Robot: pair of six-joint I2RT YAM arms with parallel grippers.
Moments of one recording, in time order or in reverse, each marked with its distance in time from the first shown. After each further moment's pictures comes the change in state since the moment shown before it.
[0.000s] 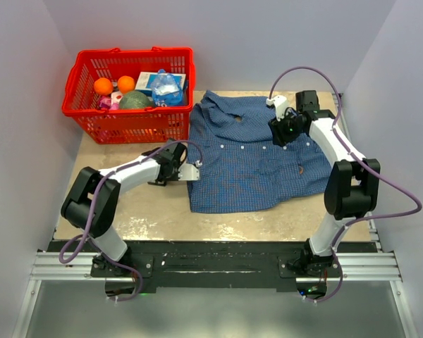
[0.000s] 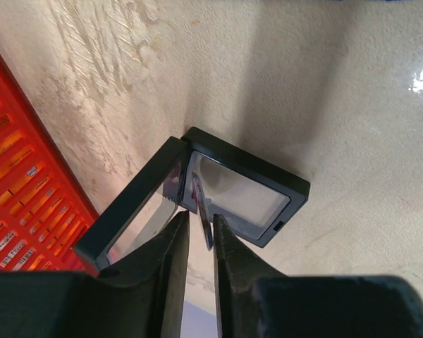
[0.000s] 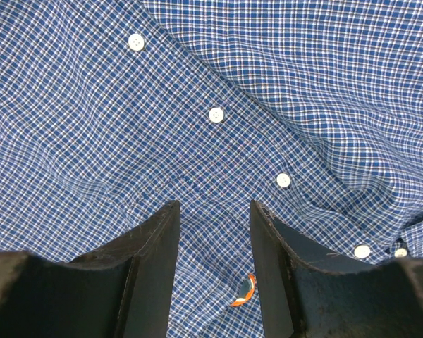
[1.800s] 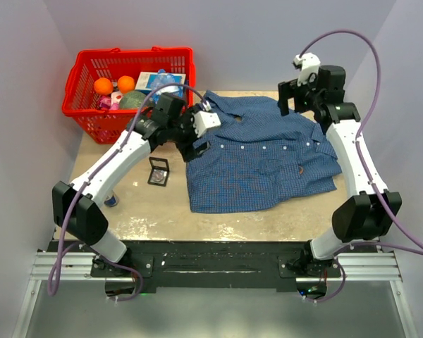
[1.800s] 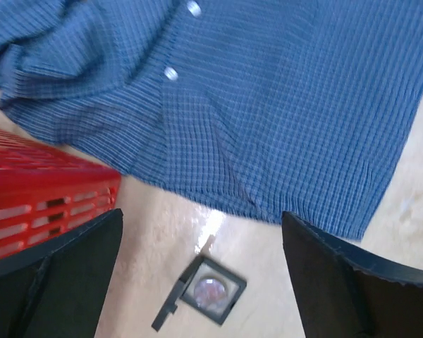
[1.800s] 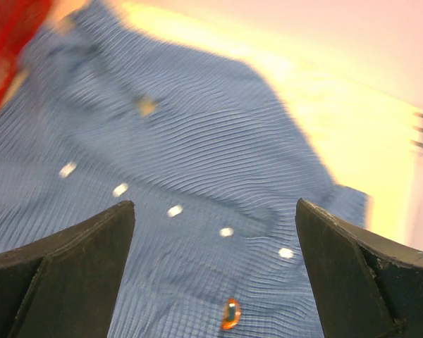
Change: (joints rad) left arm -0.031 -0.074 0.547 -0.301 0.581 -0.423; right arm 0.003 -0.214 0.132 0.130 0.098 0.317
